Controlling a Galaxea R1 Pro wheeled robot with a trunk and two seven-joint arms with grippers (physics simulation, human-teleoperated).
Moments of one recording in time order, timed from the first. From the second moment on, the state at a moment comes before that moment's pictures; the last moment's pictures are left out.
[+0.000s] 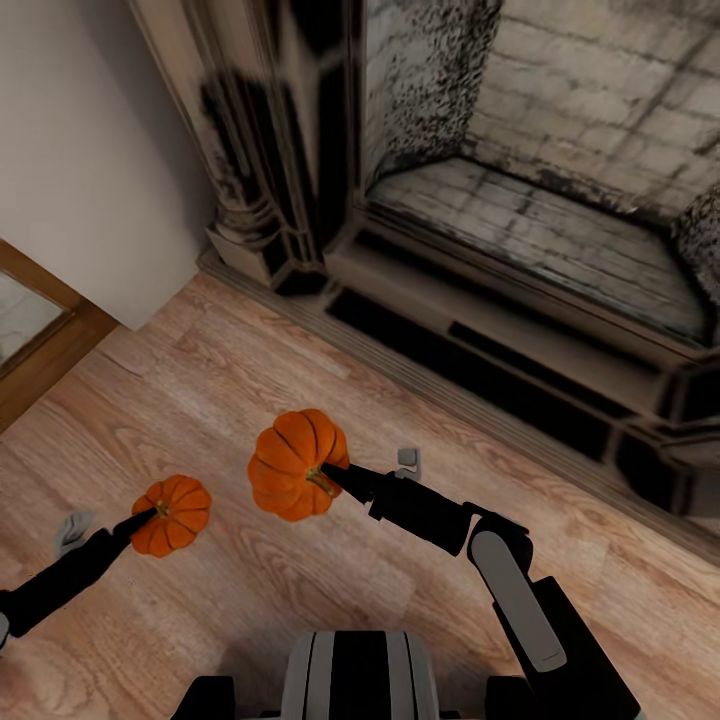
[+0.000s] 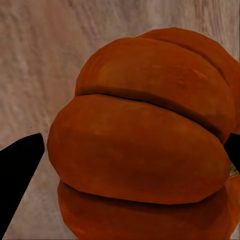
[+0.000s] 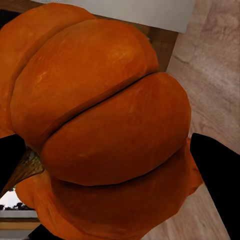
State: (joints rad) left arm -0.27 0.36 0.40 -1.12 0.81 0.63 -0.54; right arm -0.42 0.00 0.32 -1.57 -0.89 0.63 0.50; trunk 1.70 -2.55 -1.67
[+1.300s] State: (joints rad) left arm -0.26 0.39 0.46 -1.27 0.82 0.87 -0.35; right arm -0.41 0.00 0.32 -1.57 -0.89 0.56 0.47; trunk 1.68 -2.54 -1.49
